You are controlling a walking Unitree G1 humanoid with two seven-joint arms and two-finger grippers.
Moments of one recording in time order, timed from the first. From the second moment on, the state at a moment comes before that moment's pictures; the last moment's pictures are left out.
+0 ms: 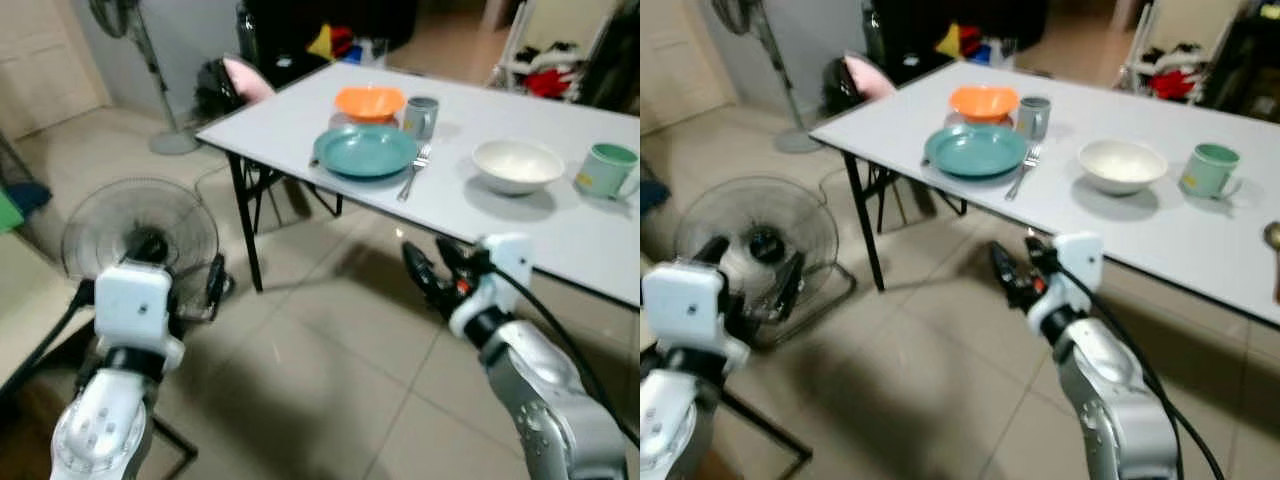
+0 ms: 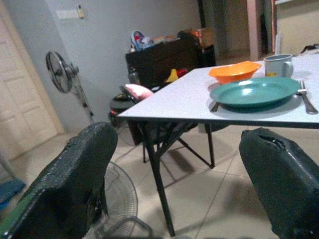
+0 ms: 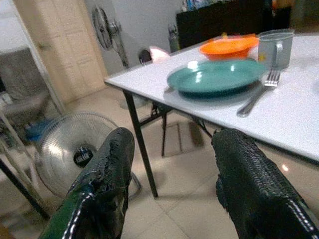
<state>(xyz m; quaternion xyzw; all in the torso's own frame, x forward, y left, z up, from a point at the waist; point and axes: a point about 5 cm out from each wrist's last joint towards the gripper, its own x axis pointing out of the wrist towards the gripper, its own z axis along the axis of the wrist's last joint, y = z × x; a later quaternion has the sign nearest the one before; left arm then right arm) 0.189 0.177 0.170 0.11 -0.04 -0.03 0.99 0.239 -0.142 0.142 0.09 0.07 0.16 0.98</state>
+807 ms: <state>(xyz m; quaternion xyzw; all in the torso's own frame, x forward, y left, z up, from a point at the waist) 0.187 0.181 0.167 0.11 -0.02 -0.02 0.99 0.244 -0.136 0.140 0.10 0.08 0.17 0.98</state>
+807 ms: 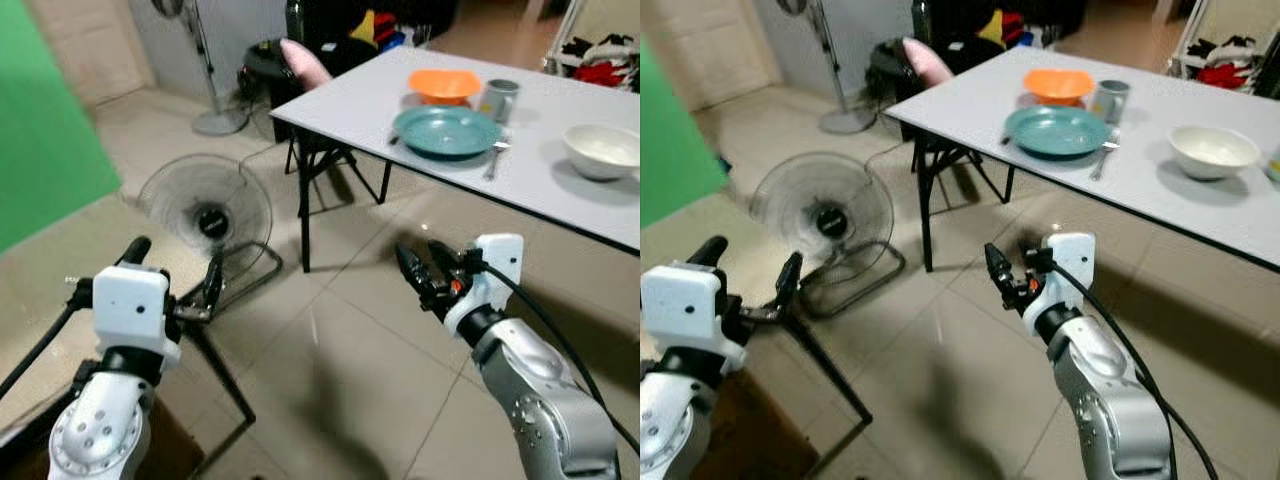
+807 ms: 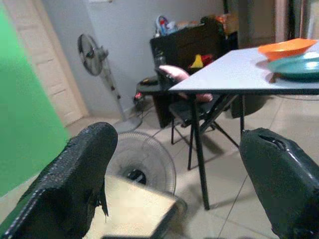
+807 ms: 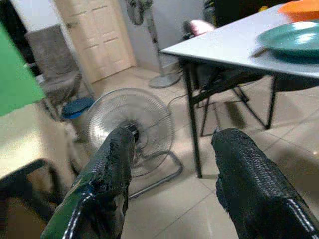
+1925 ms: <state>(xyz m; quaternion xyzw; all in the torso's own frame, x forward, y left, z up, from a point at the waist) 0.189 0.184 0.170 0.11 -0.03 0.03 0.99 0.260 -0.127 0.150 0.08 0.06 0.22 0.97</state>
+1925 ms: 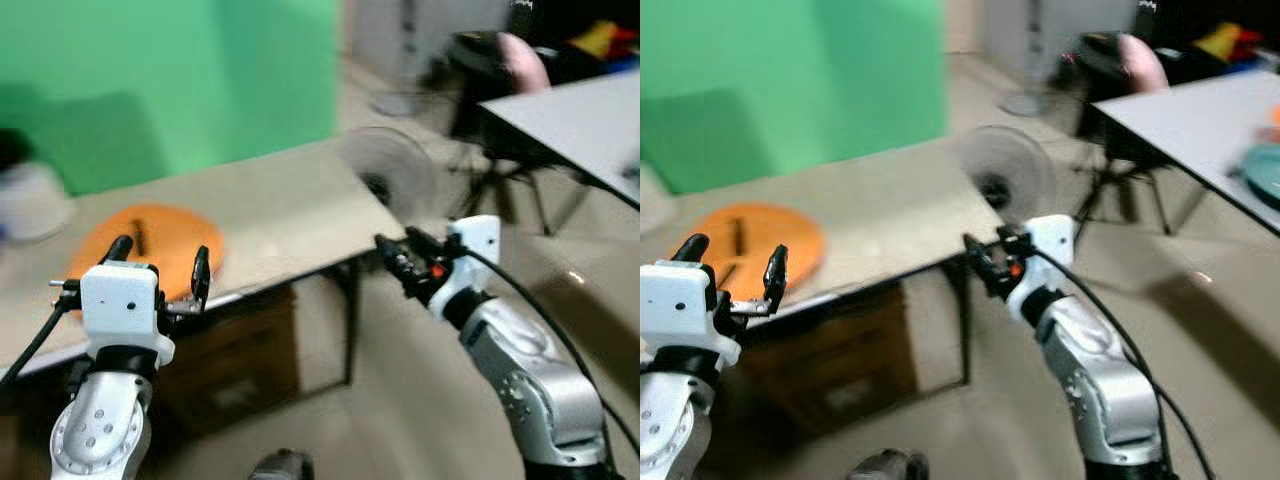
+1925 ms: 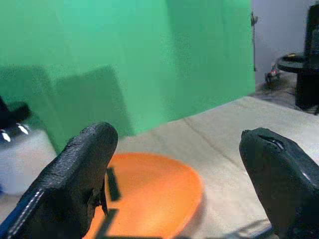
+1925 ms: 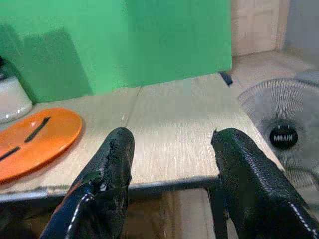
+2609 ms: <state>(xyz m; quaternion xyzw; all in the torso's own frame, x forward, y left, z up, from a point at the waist) 0.190 0.188 0.169 0.10 -0.04 0.05 0.99 0.263 -0.133 0.149 0.09 0.05 0.18 0.98</state>
